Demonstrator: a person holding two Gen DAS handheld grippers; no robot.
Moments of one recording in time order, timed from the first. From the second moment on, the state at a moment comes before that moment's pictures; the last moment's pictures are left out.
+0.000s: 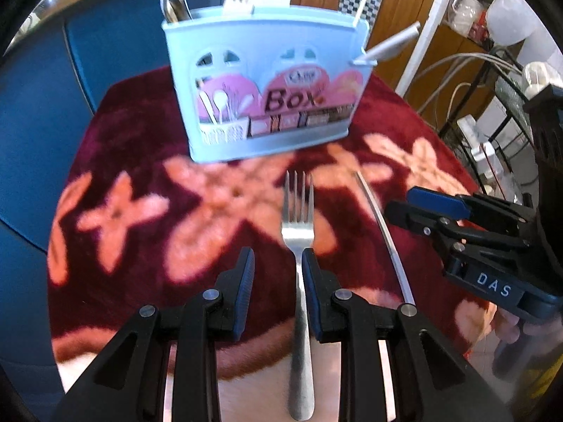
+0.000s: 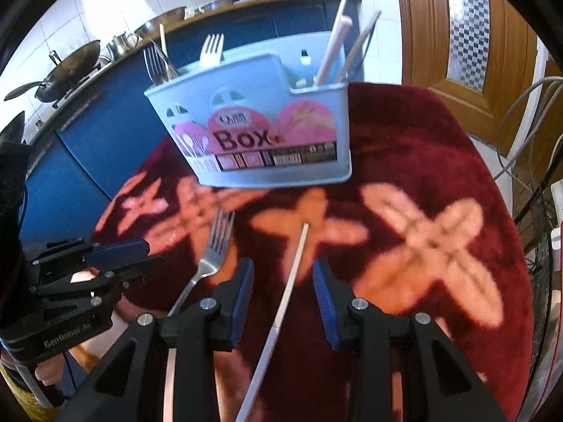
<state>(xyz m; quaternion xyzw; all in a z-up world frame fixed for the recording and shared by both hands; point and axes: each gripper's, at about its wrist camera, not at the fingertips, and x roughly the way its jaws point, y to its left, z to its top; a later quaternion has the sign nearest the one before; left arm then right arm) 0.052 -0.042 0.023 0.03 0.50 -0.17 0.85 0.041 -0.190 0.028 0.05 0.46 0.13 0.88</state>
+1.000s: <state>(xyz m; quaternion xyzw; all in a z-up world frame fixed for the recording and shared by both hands) 0.061 -0.061 -0.011 0.04 0.52 -0.20 0.83 0.056 -0.186 0.000 0.04 0.52 0.12 0.84</state>
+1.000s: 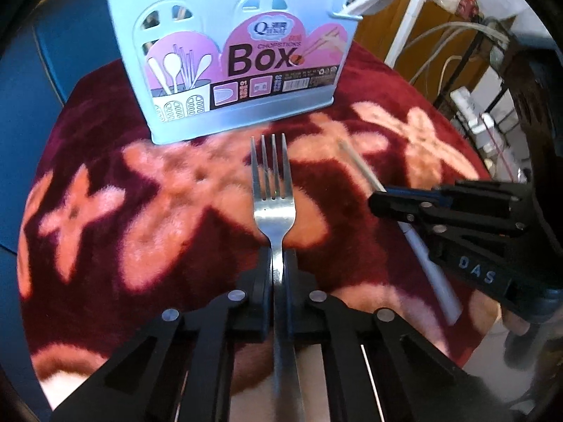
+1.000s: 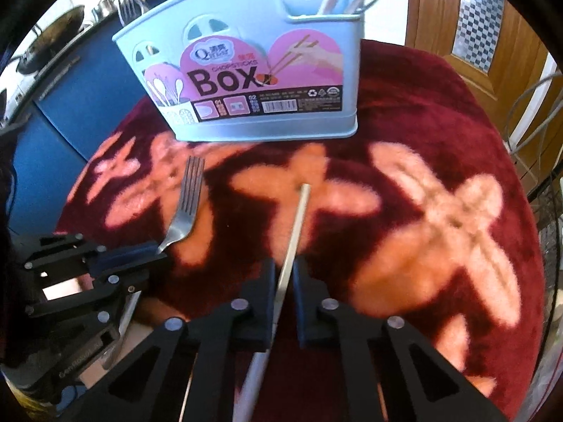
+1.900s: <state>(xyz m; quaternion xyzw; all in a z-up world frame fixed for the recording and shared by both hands) 0.038 -0.003 0.086 -0.10 0.35 -0.20 0.91 0.022 -0.203 0.094 0.13 0.32 0.19 0.92</state>
